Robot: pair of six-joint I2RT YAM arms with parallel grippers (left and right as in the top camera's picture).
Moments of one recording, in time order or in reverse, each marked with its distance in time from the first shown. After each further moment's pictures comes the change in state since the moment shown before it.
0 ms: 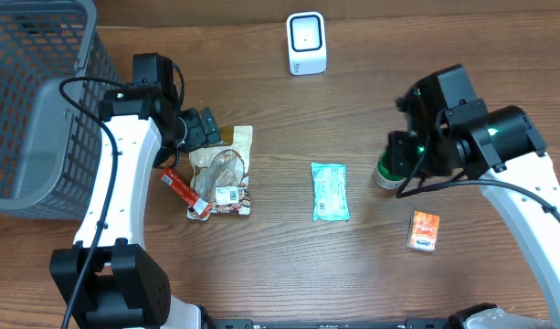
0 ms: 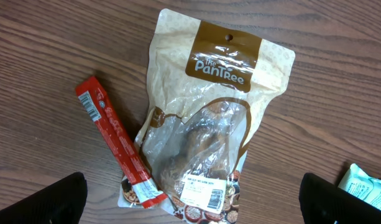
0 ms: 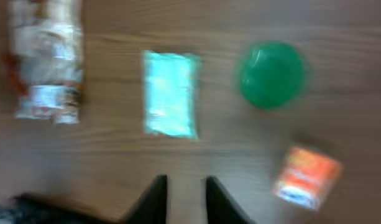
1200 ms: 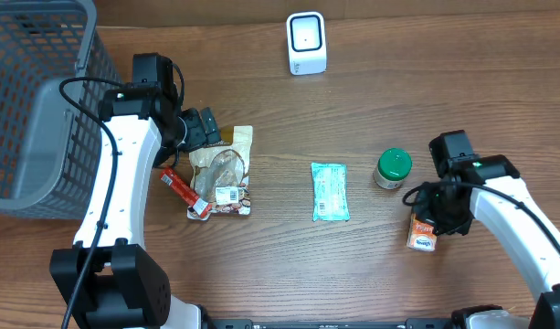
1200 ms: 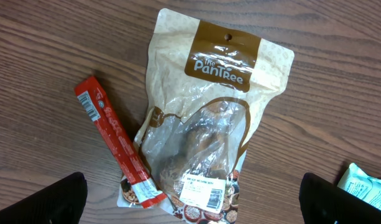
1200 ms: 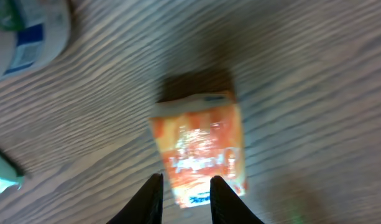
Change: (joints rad) left arm 0.000 0.000 0.000 0.000 0.003 0.000; right arm -0.153 -0.007 -0.572 0.257 0.138 0.225
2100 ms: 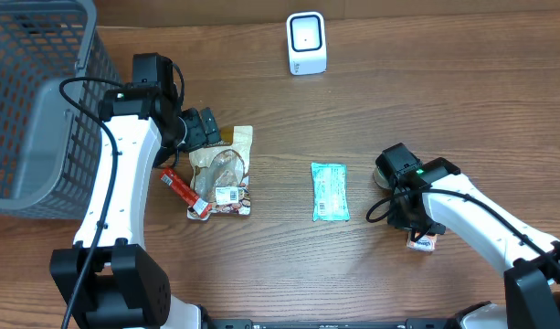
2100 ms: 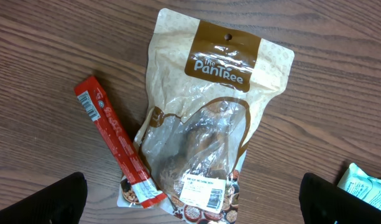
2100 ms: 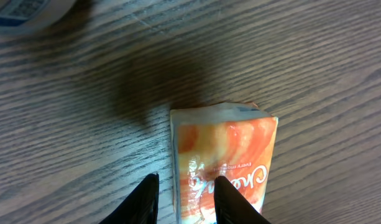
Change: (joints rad) left arm 0.000 0.000 0.000 0.000 0.000 0.000; right arm 0.253 0.131 0.000 0.044 0.246 0.097
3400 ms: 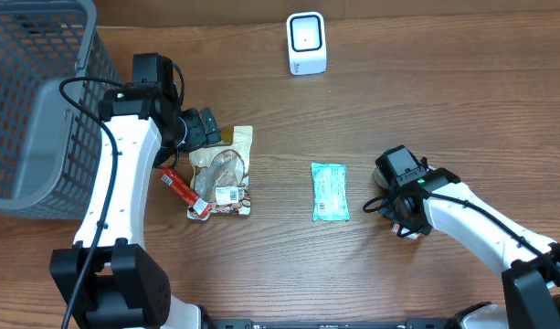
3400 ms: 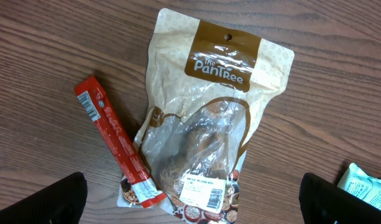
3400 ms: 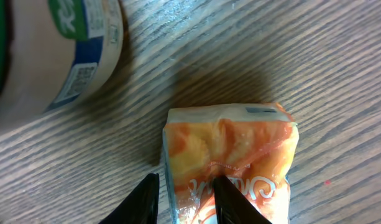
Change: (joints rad) left arm 0.000 0.000 0.000 0.000 0.000 0.000; right arm 0.000 -0.011 -0.082 0.238 -0.066 0.204
